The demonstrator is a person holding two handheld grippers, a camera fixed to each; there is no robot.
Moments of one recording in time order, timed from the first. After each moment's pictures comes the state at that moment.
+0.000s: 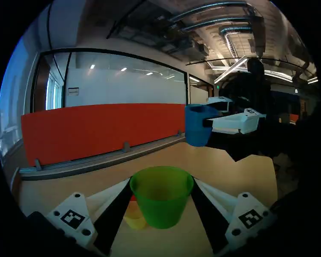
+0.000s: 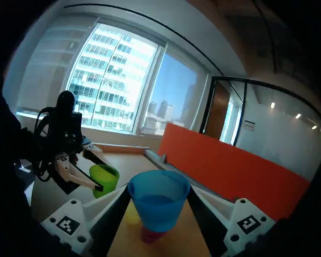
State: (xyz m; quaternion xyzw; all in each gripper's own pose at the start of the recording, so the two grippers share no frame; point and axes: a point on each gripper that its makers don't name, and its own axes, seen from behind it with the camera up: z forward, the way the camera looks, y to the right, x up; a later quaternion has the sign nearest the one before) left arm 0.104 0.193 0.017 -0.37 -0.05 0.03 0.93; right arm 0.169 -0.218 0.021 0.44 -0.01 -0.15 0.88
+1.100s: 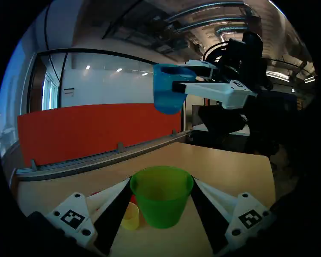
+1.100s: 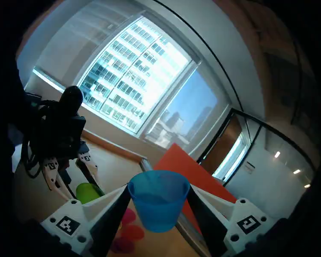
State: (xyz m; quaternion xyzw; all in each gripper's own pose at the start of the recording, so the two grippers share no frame) left arm 0.099 0.211 0.007 -0.39 -0.04 0.03 0.92; right arm 0.235 -0.266 0.043 0.46 0.10 -0.30 0.83
